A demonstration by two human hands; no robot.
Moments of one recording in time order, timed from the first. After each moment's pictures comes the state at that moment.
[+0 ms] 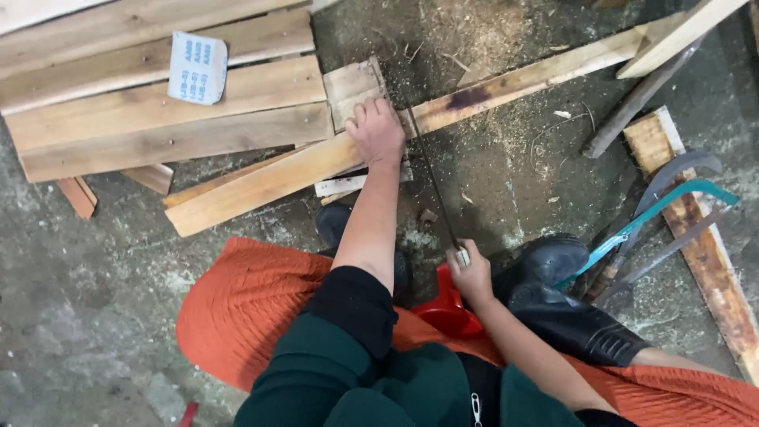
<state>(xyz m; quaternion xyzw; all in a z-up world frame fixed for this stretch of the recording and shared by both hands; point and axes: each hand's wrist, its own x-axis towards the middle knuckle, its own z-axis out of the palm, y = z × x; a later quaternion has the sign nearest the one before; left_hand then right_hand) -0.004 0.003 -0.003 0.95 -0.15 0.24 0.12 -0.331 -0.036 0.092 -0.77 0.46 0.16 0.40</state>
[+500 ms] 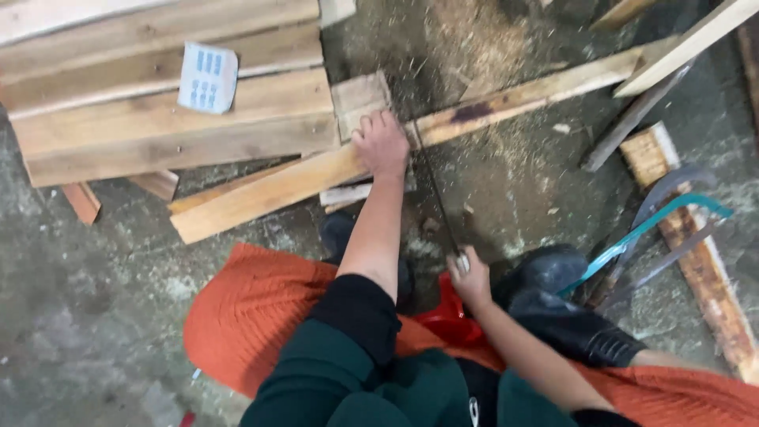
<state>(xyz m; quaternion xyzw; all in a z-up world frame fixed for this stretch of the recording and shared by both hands) -0.003 0.003 -0.021 0.96 -0.15 0.22 0.12 -0.336 -0.039 0.058 -0.79 0.46 0.15 0.38</state>
